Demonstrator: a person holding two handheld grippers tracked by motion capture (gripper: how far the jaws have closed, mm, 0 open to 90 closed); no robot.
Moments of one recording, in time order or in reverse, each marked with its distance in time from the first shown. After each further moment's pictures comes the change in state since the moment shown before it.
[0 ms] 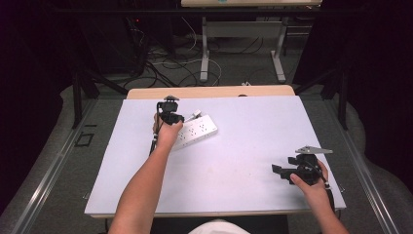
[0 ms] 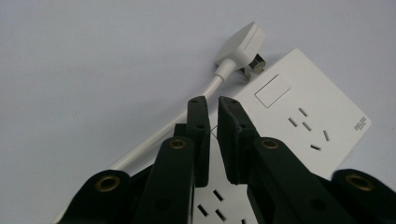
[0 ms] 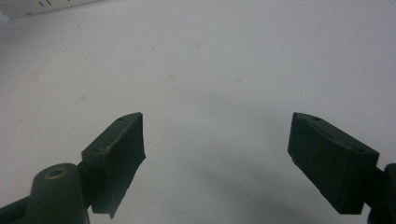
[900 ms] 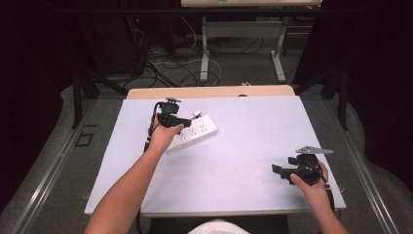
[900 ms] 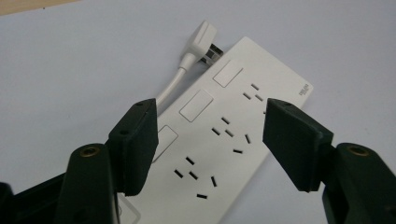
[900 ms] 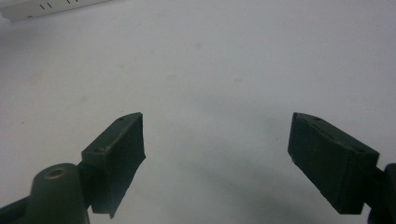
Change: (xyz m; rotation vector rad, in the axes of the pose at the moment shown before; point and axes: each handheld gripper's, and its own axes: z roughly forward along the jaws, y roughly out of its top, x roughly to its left) left arm -0.016 -0.009 -0.036 -0.015 -0.052 0.139; right arm 0.000 0.000 -0.001 -0.005 0.001 0.010
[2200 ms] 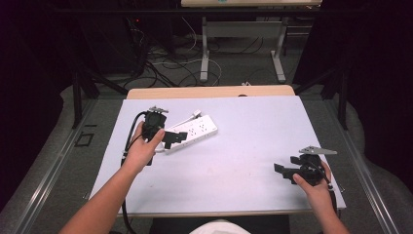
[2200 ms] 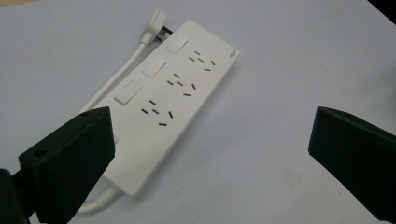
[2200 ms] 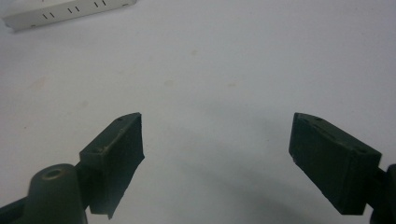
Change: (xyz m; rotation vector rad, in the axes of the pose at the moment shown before) left arm -0.002 -0.043 -0.079 -0.055 -0.144 0.056; right arm -0.002 0.000 -0.007 -0.030 -0.004 0.008
